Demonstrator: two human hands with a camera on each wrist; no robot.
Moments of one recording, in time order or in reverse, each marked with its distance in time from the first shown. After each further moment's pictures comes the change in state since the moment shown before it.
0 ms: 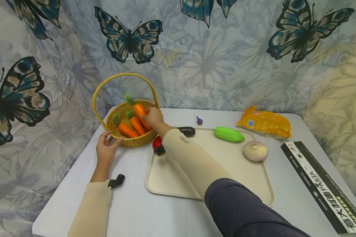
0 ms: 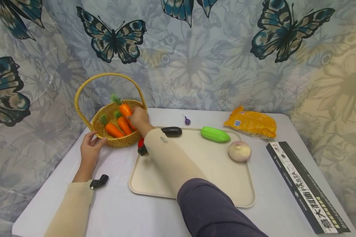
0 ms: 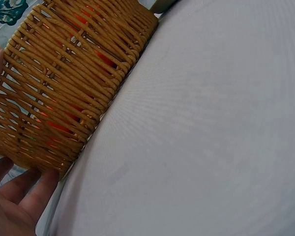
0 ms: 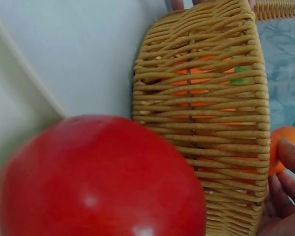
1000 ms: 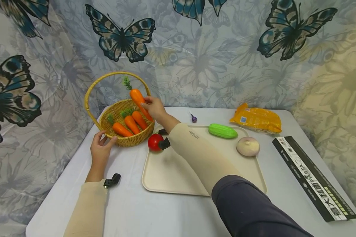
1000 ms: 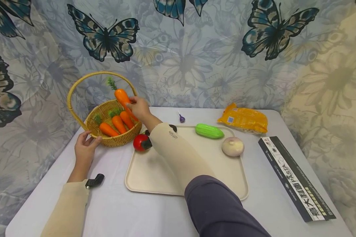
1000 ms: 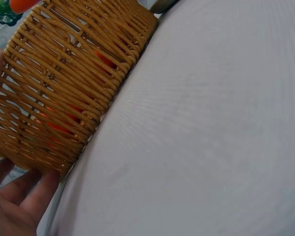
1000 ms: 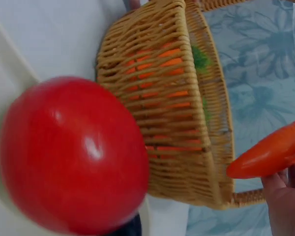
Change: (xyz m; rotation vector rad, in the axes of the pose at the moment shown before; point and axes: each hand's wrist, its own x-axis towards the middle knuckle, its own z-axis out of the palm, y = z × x) left_hand -0.001 0.000 0.001 -0.034 0.001 0.005; right_hand -0.008 0.009 -0.046 0.564 -0.037 -0.111
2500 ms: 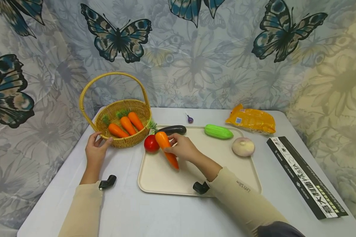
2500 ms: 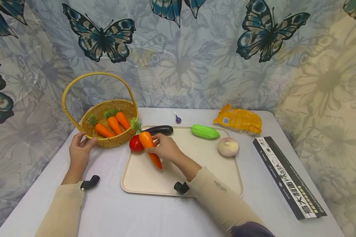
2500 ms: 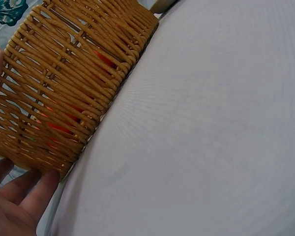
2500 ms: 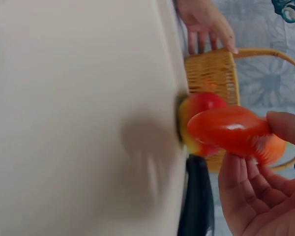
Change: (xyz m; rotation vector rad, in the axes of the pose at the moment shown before) left_hand -0.003 0.001 -0.002 -0.001 -0.007 0.006; right_hand -0.159 0.053 -0.065 -0.343 -0.107 0.119
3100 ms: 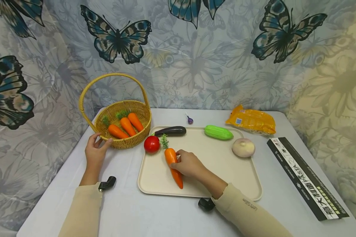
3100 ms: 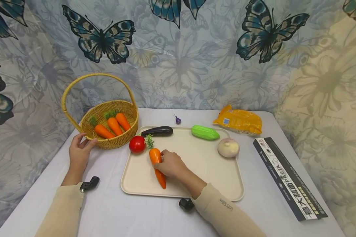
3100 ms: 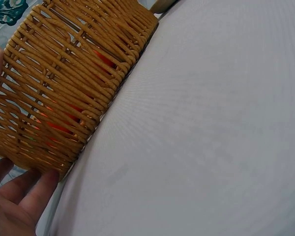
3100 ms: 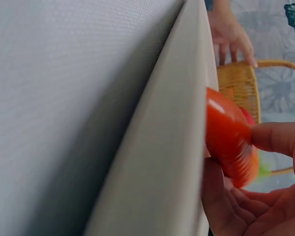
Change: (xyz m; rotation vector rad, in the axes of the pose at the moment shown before) left_hand 0.001 -0.002 0.000 0.032 0.008 0.001; right_hand -0.042 0.023 0.015 -0.226 -0.033 0.136
